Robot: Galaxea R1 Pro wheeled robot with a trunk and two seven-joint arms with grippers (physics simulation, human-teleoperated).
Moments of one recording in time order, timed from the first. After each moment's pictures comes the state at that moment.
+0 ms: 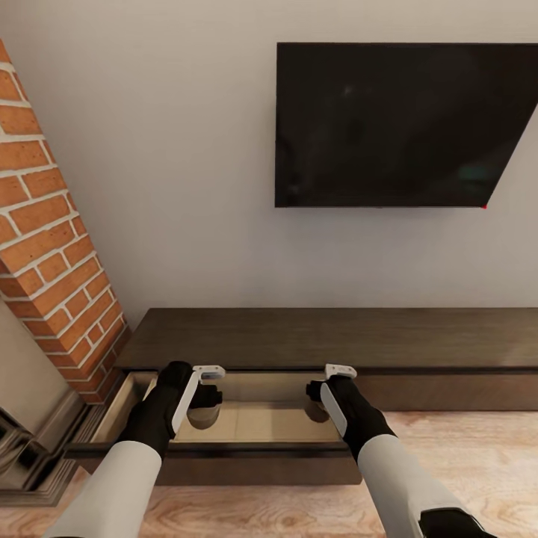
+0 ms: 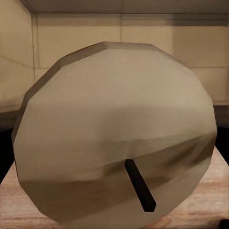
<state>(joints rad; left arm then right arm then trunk) -0.70 -0.12 0.02 -0.89 0.00 1.04 0.10 -0.76 0.17 0.00 -0.61 -0.14 0.58 -0.32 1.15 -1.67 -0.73</state>
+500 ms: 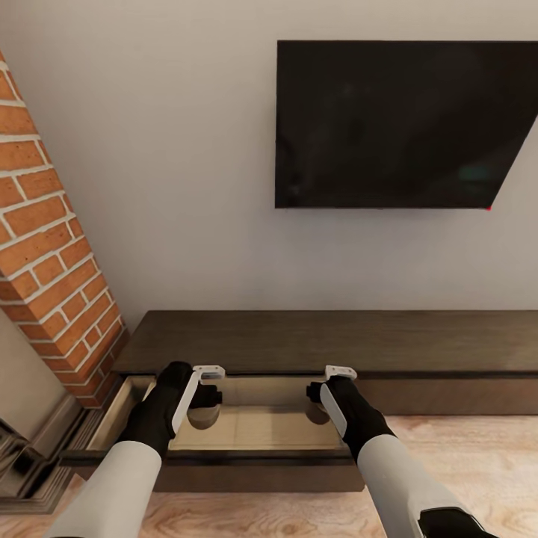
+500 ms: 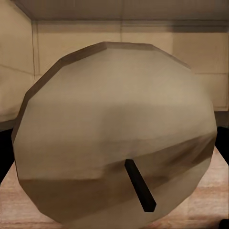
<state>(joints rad) -0.70 -0.12 0.02 -0.89 0.00 1.04 0.10 -0.76 0.17 0.00 -0.60 -0.14 0.58 -0.33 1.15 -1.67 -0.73</state>
